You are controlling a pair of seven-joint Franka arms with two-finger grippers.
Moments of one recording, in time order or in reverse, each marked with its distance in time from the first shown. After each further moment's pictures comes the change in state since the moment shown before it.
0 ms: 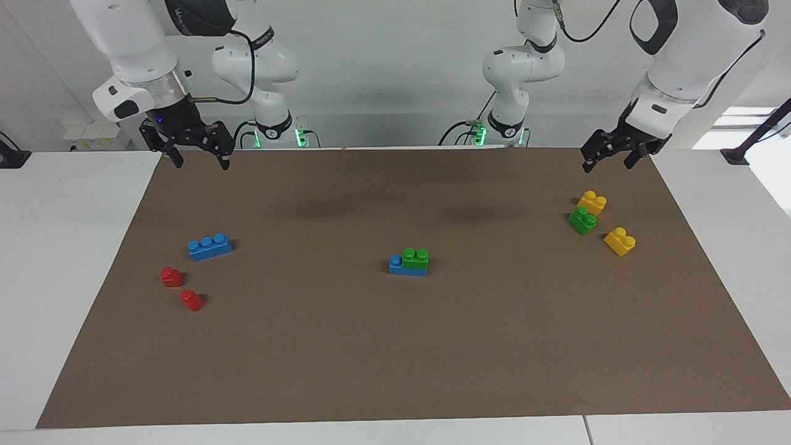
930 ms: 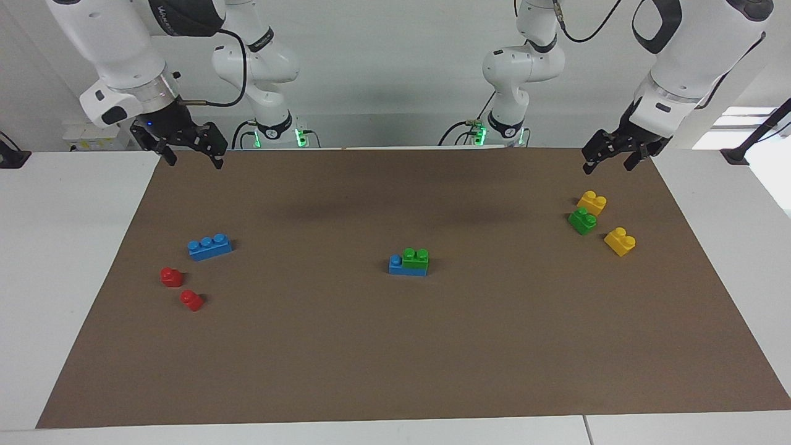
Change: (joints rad) left arm 0.002 0.000 0.006 0.000 -0.027 0.028 0.000; right arm -0.016 0.068 0.002 0.112 -0.001 -0.106 0.000
